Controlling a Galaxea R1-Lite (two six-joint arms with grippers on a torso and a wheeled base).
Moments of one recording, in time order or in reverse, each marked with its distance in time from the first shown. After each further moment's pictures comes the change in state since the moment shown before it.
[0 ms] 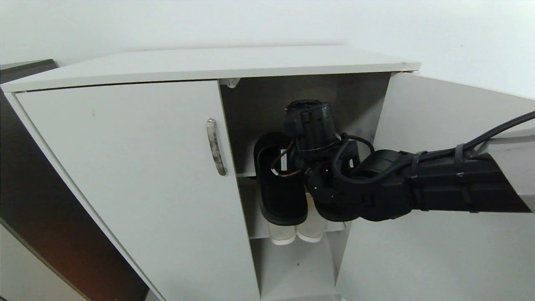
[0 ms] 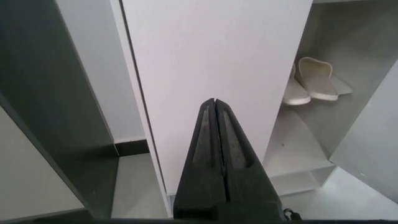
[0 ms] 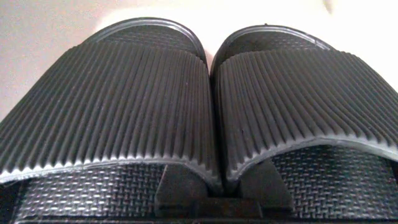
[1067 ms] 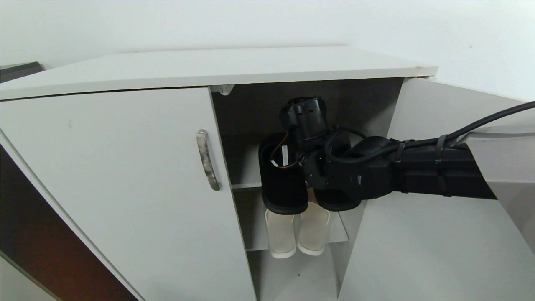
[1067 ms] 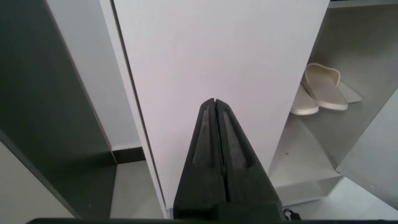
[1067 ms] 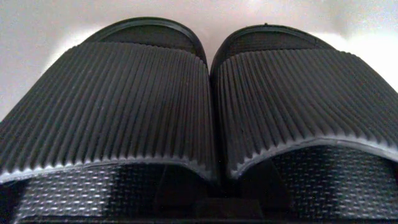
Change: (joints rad) left arm 0.000 0.000 0.000 0.000 0.000 0.000; right arm -0.030 0.073 -0.185 0.189 0.002 0.000
